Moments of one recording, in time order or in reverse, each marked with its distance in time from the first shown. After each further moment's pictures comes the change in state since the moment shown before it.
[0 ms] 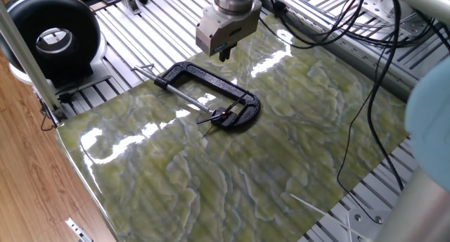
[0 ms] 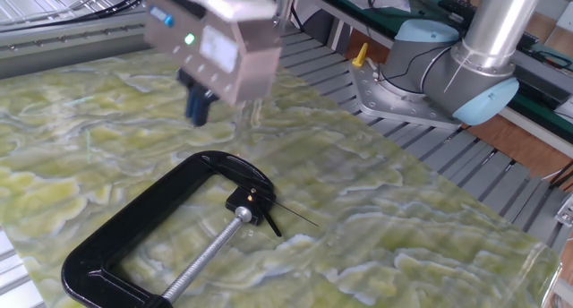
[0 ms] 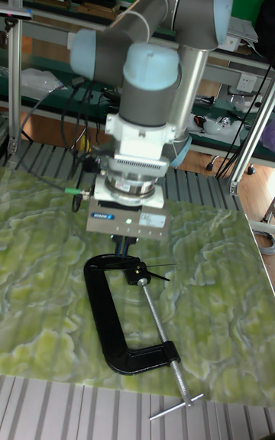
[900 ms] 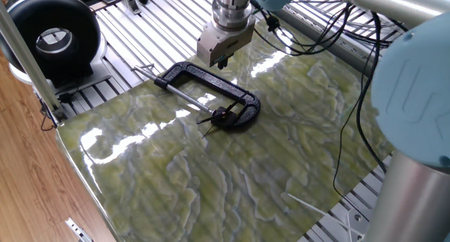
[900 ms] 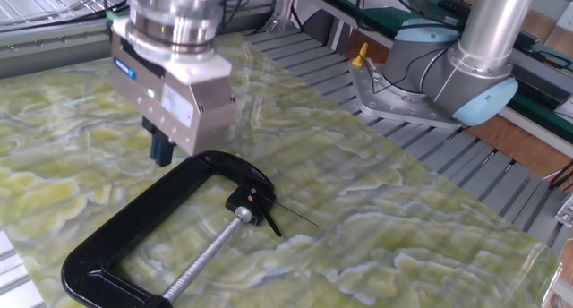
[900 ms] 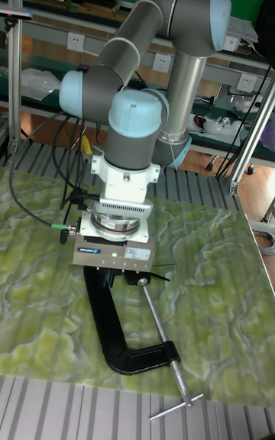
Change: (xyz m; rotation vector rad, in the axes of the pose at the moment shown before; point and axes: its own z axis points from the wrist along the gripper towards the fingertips) arm -0.015 -0.015 0.062 0.013 0.006 -0.021
